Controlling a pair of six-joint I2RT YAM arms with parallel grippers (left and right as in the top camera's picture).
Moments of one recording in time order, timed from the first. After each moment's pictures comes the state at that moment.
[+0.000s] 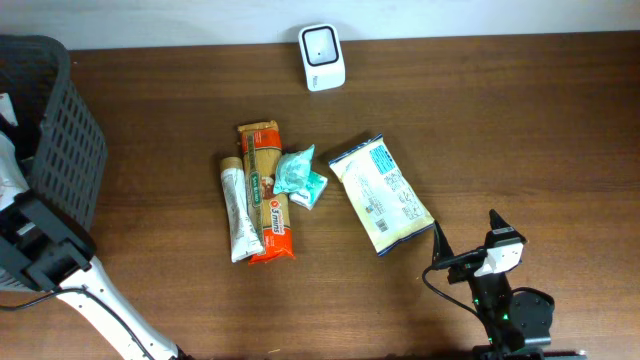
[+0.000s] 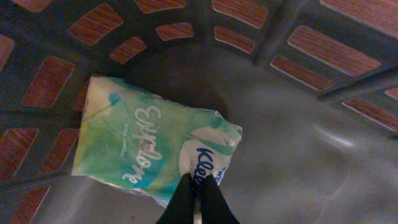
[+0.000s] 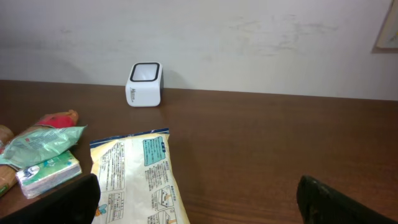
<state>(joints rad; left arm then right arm) 0.65 2.56 2.36 -0.85 -0.06 0.24 0.03 0.01 0.01 -0.07 -0.14 0.02</state>
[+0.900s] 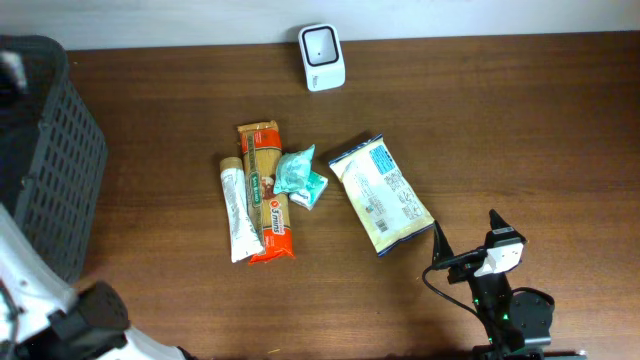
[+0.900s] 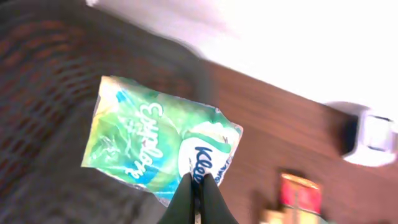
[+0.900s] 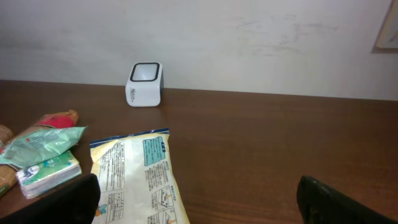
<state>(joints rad) 0.49 1.82 2.37 -1.30 0.23 0.00 0.03 0.01 0.01 -0.07 -0.14 0.01</state>
